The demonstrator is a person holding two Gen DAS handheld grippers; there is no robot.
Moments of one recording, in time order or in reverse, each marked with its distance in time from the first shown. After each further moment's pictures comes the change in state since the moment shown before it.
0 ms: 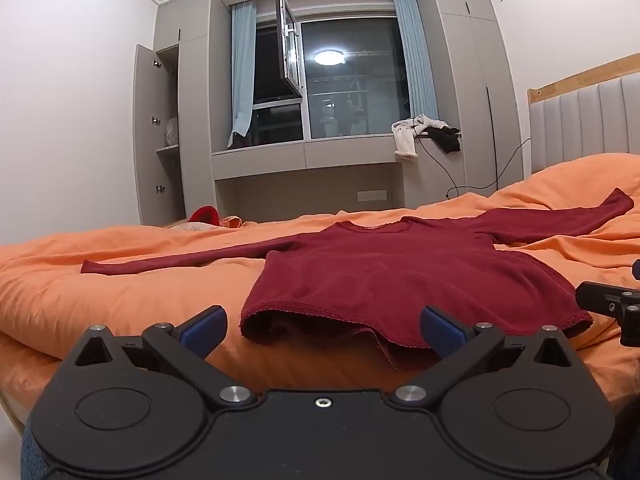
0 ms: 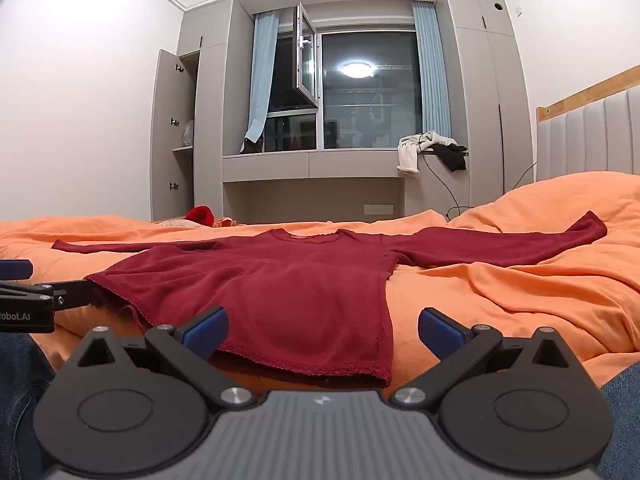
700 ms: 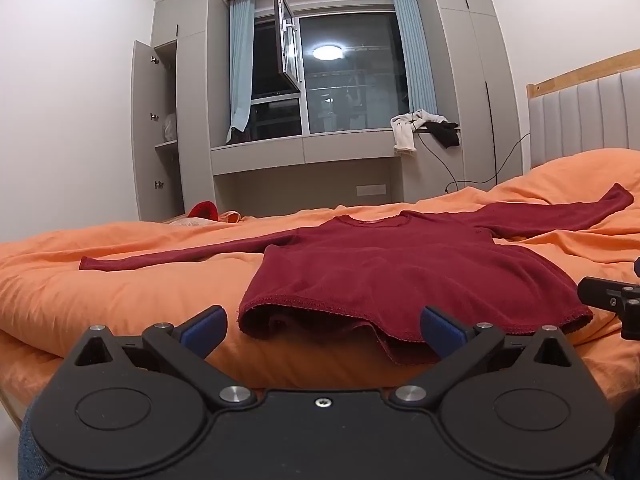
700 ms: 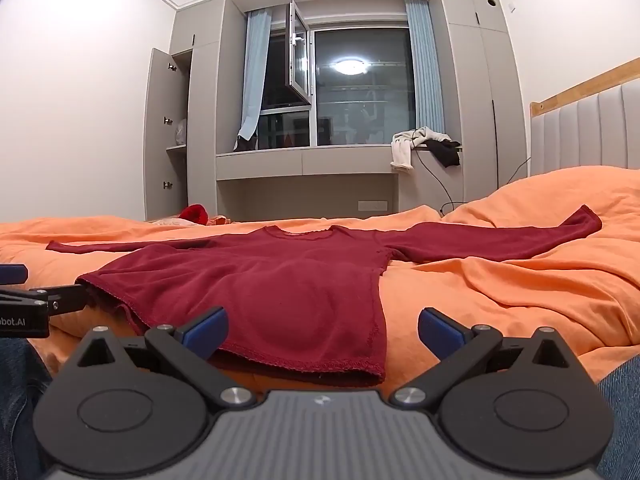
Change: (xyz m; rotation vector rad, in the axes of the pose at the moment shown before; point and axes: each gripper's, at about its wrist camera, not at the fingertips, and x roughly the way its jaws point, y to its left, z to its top) left arm 0.004 -0.001 0.001 0.009 0.014 0.002; right arm -0.001 -0.003 0.003 0.007 0.009 -0.004
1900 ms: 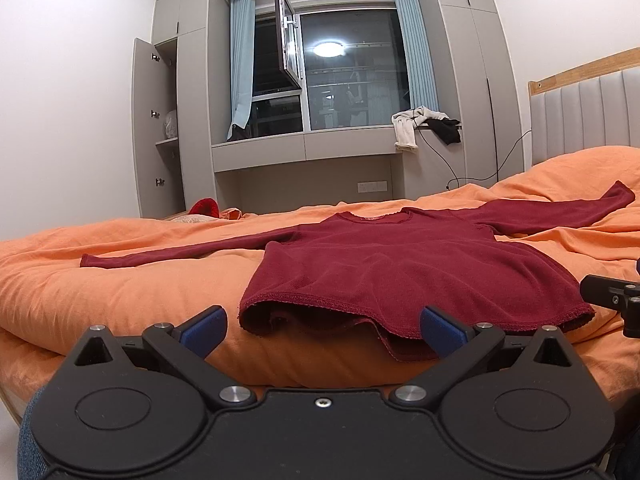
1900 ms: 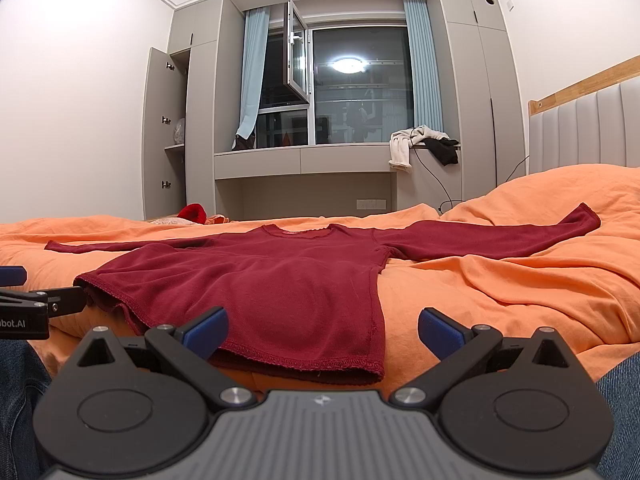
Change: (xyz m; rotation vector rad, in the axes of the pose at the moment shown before) left arm 0.002 0.000 -0.001 -0.001 0.005 0.001; right arm 0.001 0.001 -0.002 0.006 0.008 -0.006
